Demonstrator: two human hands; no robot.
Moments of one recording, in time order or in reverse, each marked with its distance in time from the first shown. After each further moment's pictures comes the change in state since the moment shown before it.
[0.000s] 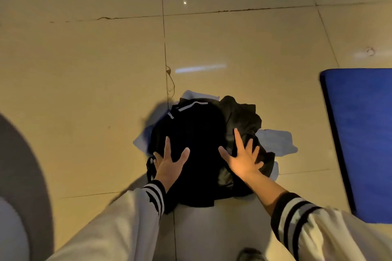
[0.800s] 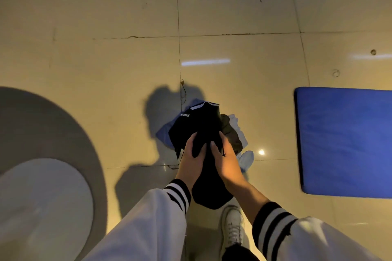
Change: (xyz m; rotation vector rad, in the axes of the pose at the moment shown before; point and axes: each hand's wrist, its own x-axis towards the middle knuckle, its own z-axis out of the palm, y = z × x) left_hand -0.232 0.124 -0.081 -0.405 -0.026 0.250; right_hand -0.228 -0.136 -0.089 0.605 -0.017 -0.223
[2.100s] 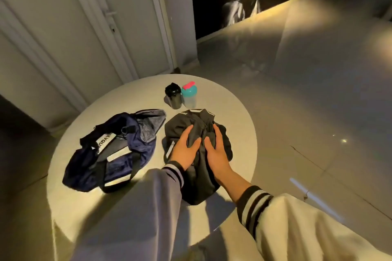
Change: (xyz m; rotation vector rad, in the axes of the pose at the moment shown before) left_hand -0.554 0.182 -0.449 -0.136 0.956 0.143; right_hand -0.515 -0.373 0.331 -0.183 -0.837 -0.496
